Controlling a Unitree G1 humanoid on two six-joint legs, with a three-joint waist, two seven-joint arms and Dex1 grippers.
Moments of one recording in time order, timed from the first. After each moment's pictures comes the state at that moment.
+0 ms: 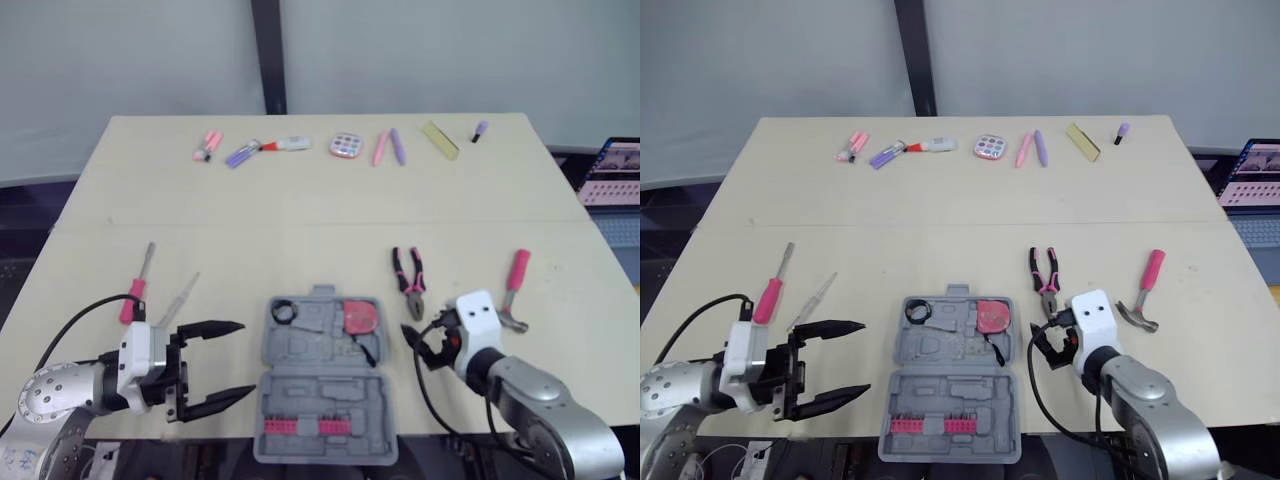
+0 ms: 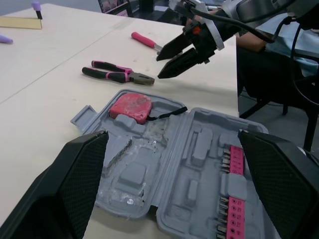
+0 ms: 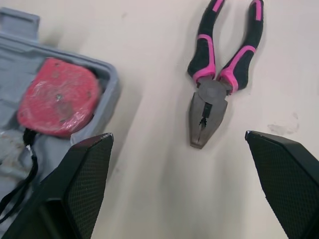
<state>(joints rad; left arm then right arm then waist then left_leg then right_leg) 0.29 0.72 0.26 -0.44 -0.58 0.11 -1.13 0.07 -0.36 -0.07 -0.70 0.29 1.01 0.21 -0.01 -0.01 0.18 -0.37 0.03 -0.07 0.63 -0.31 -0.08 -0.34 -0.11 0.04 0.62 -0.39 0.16</state>
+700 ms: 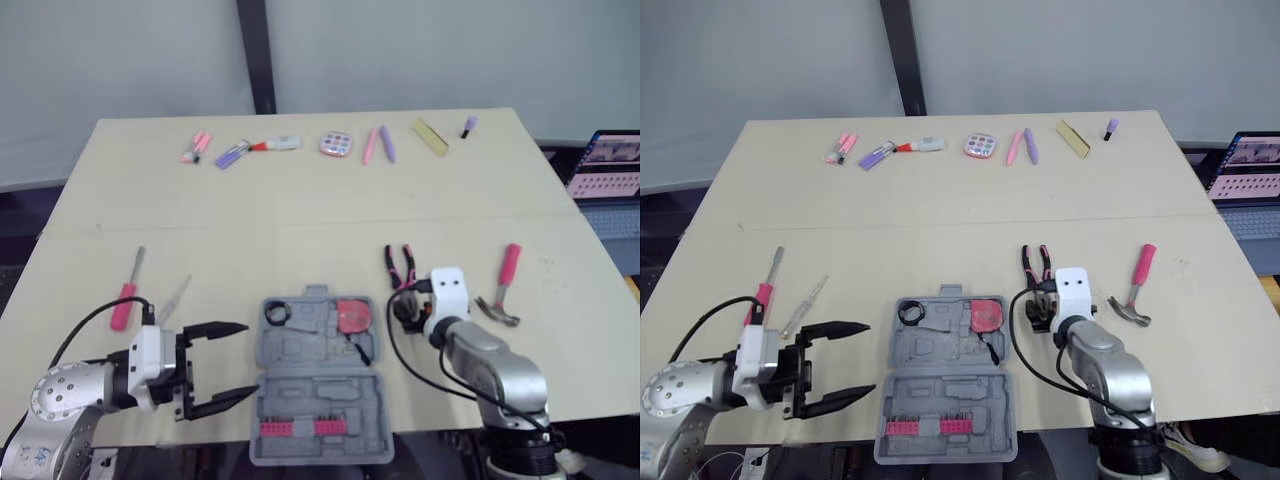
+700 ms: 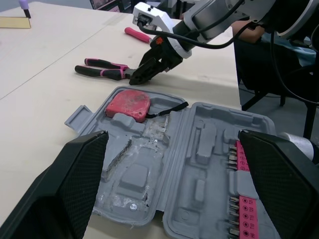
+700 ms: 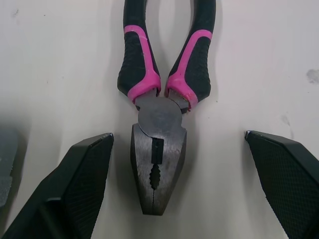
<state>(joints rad) 0.28 0.71 0.23 -0.40 -0.55 0.05 -1.12 -0.18 -0.18 -0.05 -0.35 0.17 1.02 0.07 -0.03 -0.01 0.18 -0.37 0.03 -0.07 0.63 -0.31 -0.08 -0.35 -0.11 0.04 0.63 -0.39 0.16</state>
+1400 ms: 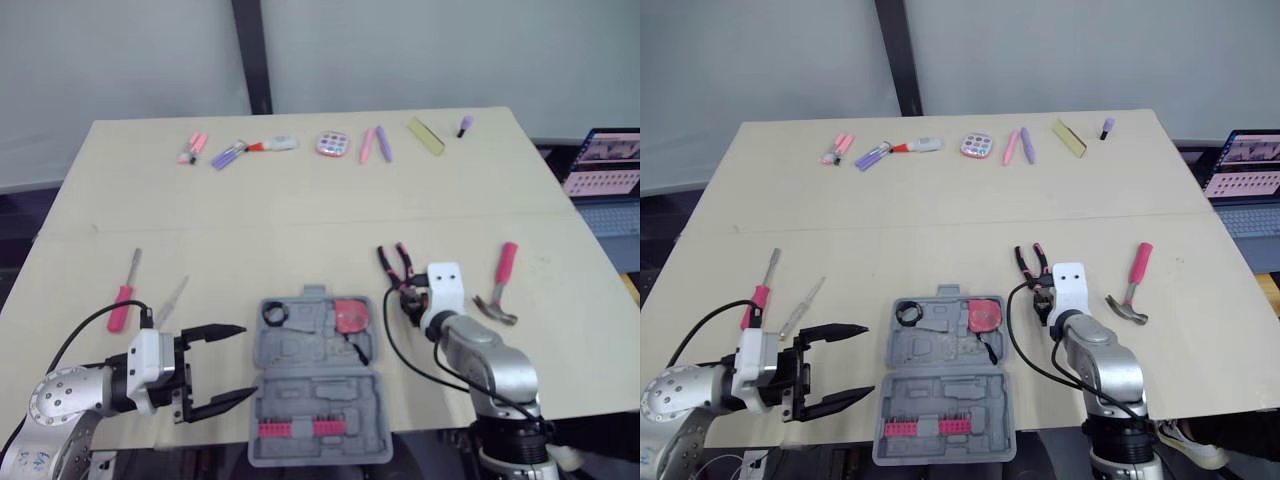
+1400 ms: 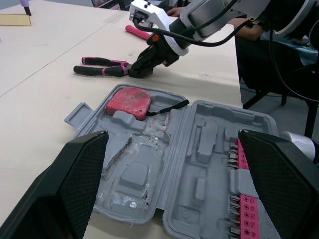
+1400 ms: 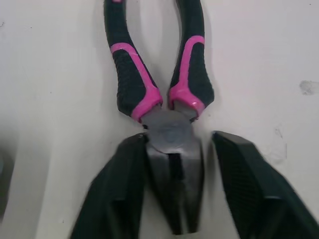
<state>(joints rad) 0.30 0.71 0.23 -0.39 -0.54 0.03 -1.11 -0.22 -0.16 -0.04 -0.30 0.14 1.00 0.07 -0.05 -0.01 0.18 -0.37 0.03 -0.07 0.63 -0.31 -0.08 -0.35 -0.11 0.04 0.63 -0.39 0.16</state>
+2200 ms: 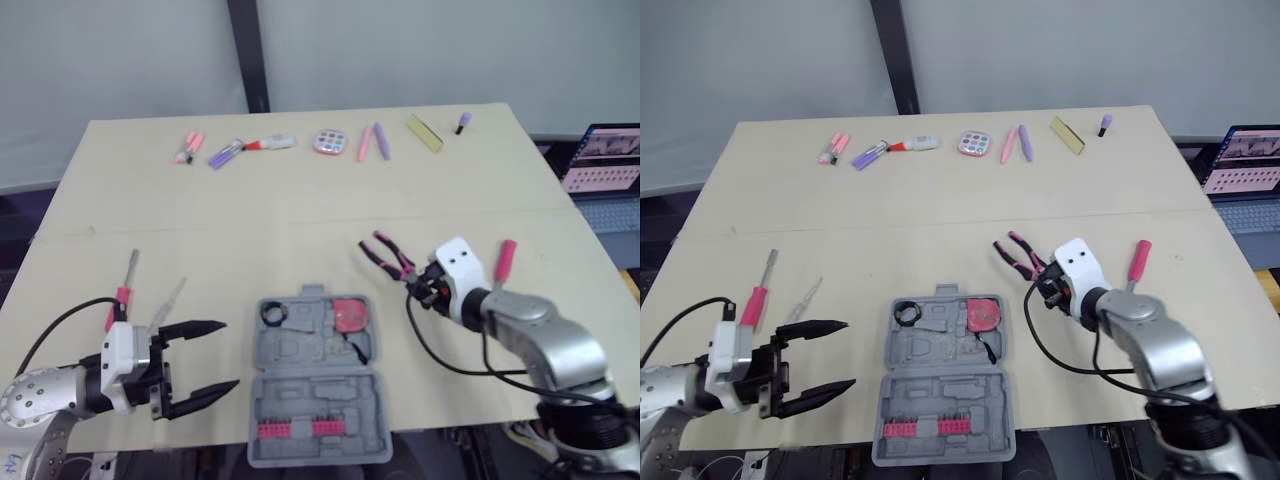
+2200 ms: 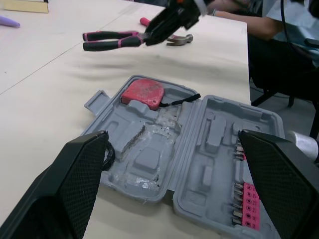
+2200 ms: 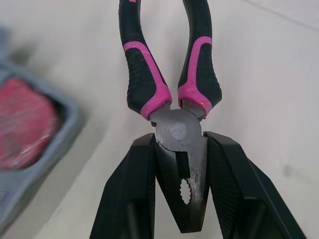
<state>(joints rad) 0.34 0.76 0.37 -0.38 -0.61 0.10 -1.14 -0.34 -0.72 0.08 -0.48 0.32 1.00 0.60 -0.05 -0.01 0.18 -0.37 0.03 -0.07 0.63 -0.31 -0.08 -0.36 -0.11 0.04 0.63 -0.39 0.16</state>
